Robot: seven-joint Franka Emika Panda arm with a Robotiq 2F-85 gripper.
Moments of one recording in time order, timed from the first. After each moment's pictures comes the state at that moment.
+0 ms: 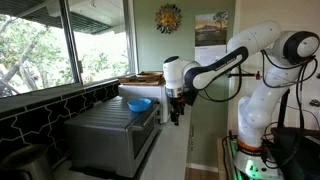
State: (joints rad) arm 0.01 -0.50 0.38 -2.48 -0.08 1.92 0.49
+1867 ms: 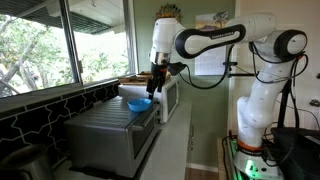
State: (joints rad) arm 0.09 -0.39 0.35 -2.06 -0.11 1.90 0.49
